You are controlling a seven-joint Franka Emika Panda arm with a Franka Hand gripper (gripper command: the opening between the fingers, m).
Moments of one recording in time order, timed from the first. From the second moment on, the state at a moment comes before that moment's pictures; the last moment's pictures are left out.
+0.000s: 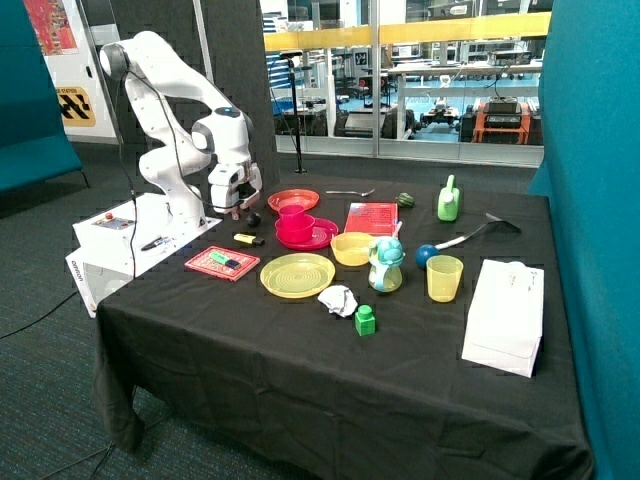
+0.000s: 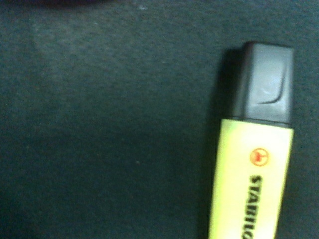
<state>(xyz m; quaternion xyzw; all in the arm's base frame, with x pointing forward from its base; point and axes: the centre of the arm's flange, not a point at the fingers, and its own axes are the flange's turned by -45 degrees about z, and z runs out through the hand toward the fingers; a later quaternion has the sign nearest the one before) 0.350 -0.119 0.350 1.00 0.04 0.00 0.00</state>
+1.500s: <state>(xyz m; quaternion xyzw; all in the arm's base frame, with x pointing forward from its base) 0.371 -0.130 0.304 1.00 -0.01 0.00 0.00</state>
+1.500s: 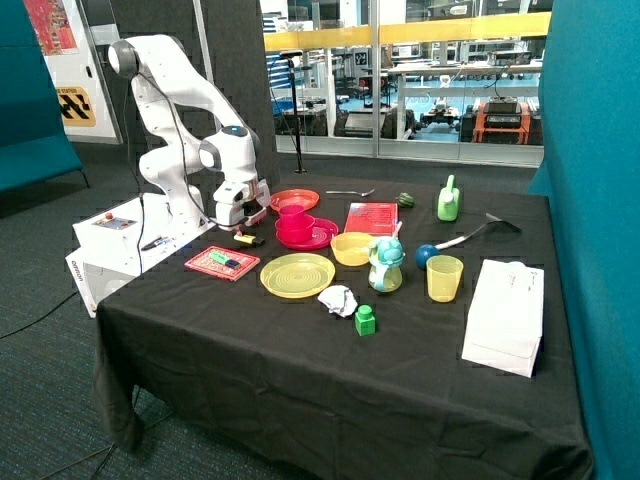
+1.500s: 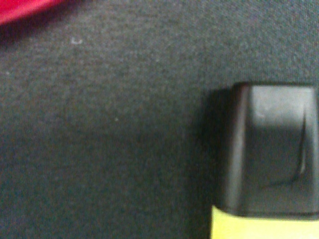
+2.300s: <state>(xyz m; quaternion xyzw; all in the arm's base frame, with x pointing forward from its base) 0.373 -0.139 0.288 1.00 -0.01 0.00 0.00</state>
